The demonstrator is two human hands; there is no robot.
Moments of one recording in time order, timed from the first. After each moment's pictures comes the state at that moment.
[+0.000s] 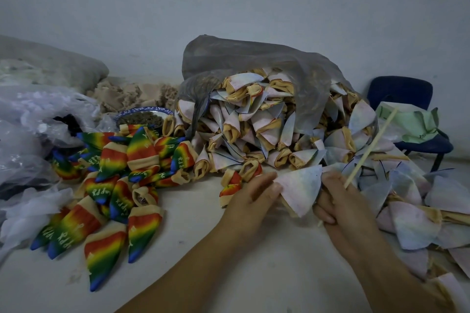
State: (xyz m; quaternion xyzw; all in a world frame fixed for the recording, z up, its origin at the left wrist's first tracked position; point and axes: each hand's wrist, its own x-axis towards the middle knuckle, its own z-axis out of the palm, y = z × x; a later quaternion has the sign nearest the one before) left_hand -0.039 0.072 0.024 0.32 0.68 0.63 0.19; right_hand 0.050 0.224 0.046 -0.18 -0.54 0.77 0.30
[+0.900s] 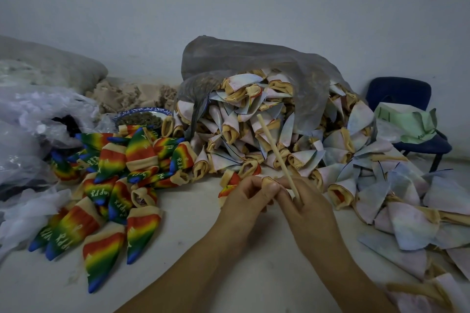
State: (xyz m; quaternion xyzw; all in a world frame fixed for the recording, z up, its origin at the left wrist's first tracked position) left_hand -0.038 0.072 0.026 0.26 0.60 0.72 0.24; right_hand 0.042 0.181 0.036 -0.10 -0.86 0.36 0.36
